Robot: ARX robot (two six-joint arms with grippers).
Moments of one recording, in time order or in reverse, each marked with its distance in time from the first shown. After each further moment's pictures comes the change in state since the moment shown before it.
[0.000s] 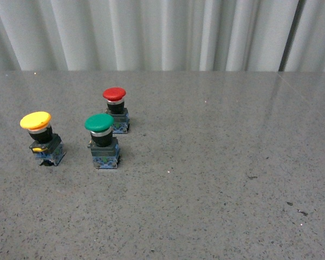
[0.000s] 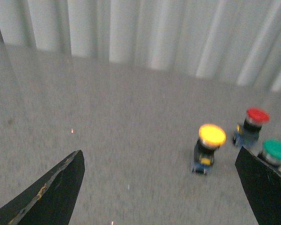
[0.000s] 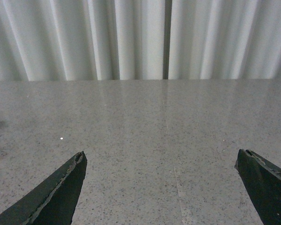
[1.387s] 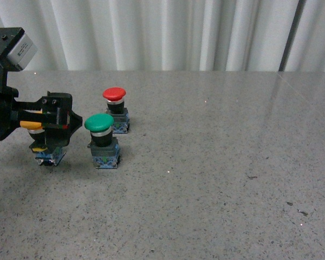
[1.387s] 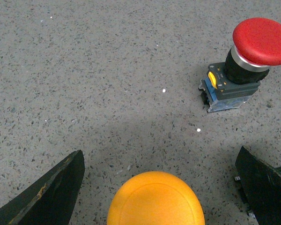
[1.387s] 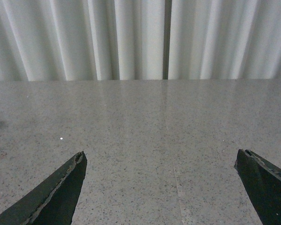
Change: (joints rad) left arm -0.008 1.400 0.637 0.272 0.364 0.161; right arm 0.000 0.000 0.000 0.000 0.000 0.000
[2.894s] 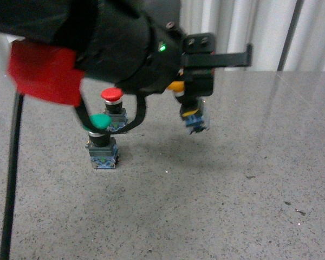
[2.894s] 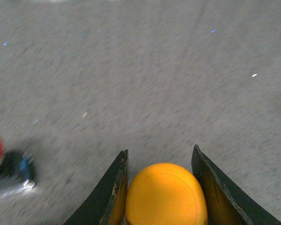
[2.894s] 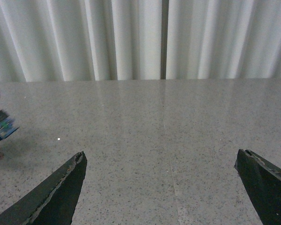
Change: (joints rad) left arm -0.460 0.101 0.274 -0.051 -0.241 -0.262; right arm 0.000 0.000 0.000 0.000 0.000 0.000
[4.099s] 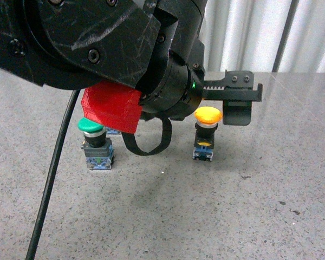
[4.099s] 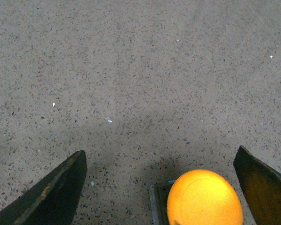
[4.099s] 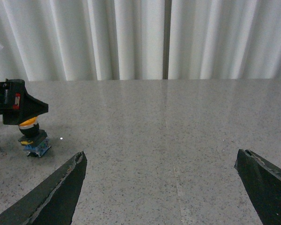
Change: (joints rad) left arm -0.066 0.181 0.141 -0.053 -0.046 -0.040; right arm 0.000 0.000 0.000 0.000 0.000 0.000
